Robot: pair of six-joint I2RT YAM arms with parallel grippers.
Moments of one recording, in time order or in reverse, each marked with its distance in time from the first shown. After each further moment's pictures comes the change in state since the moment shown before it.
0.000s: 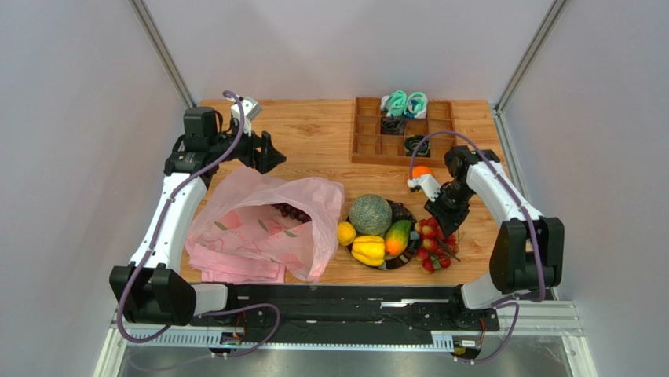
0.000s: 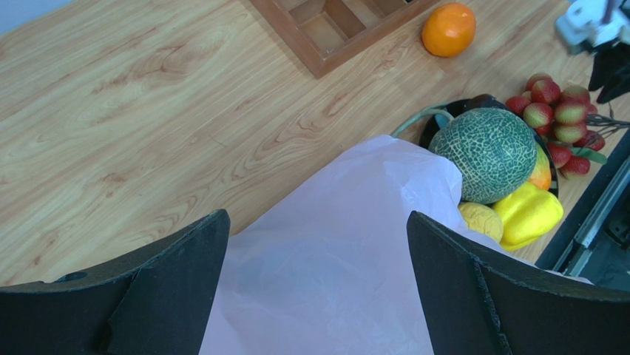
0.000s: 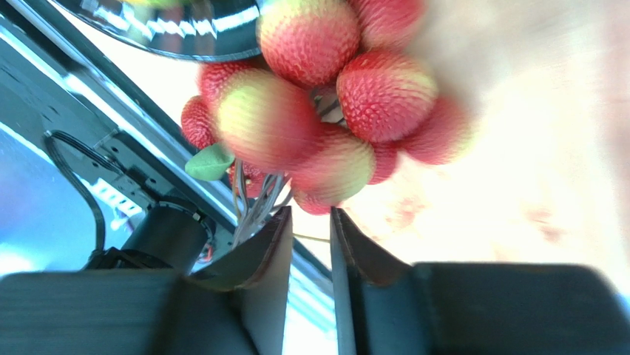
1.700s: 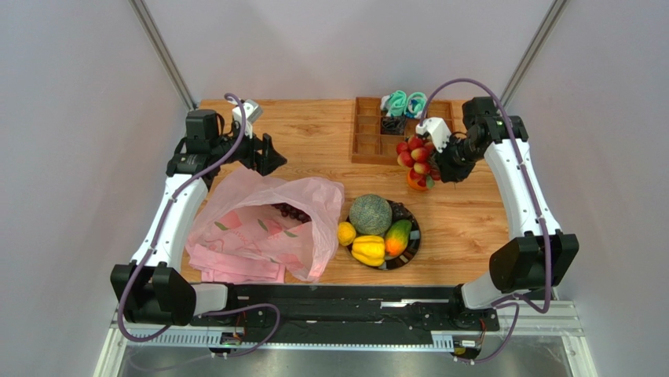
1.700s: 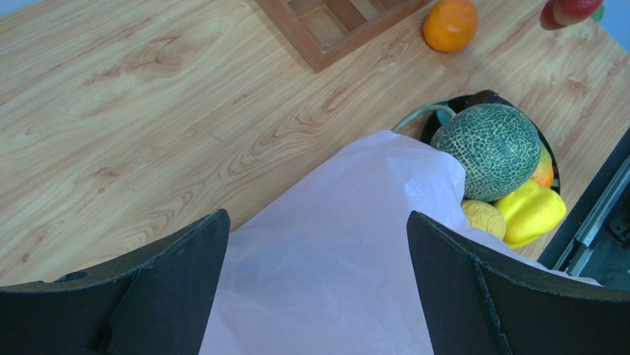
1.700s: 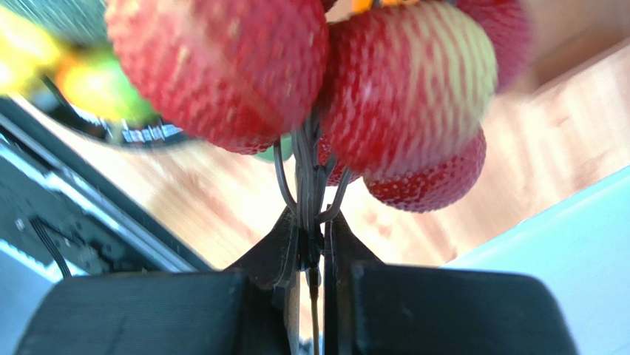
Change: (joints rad) left arm 0.000 0.000 -0.037 0.024 0.002 -0.007; right arm -0.021 -0.016 0.444 -0.020 -0.068 0.023
